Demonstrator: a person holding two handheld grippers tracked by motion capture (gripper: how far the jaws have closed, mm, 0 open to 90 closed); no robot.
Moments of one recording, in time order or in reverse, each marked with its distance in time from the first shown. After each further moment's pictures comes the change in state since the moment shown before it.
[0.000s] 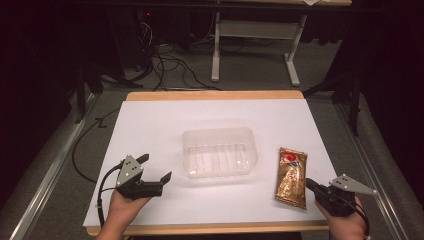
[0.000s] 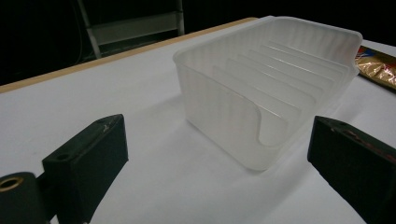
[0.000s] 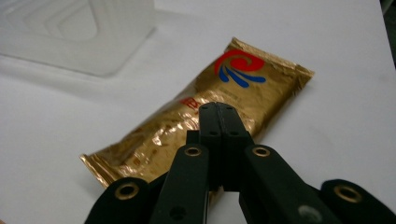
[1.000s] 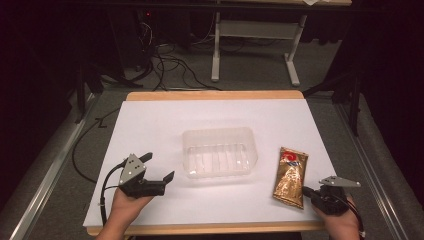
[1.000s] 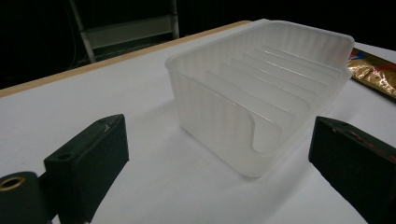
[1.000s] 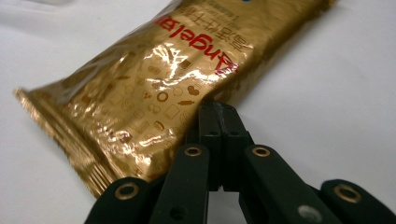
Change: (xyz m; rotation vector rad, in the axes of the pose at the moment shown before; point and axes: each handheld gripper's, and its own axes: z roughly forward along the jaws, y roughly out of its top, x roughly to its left) left arm 0.000 0.001 0.002 -0.013 -0.015 0.002; right arm -0.009 -0.016 0.029 0.241 -0.004 0.034
